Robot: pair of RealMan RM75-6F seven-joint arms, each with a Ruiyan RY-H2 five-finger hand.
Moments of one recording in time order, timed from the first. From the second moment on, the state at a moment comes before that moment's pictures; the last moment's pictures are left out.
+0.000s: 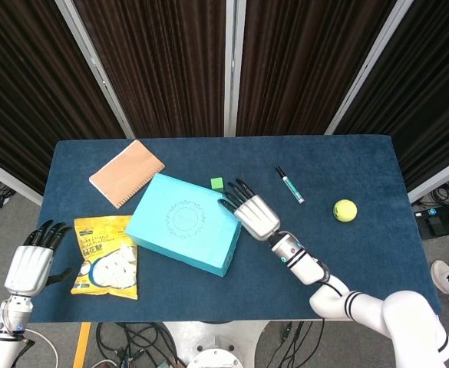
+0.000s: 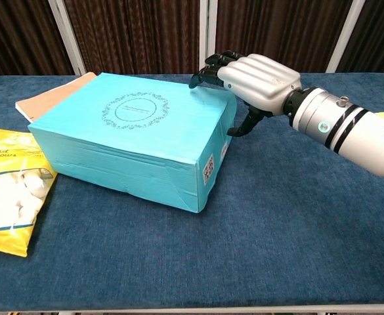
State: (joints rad) left arm -0.15 -1.35 -0.02 -1.37 1.56 1.48 0.09; right arm 0.86 -1.82 0.11 -0.95 -1.56 1.09 -0.08
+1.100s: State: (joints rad) left arm -0.16 -1.35 -0.01 -1.39 1.57 1.46 0.12; right arm 0.77 -1.79 0.19 -1.01 -1.45 1.16 0.33
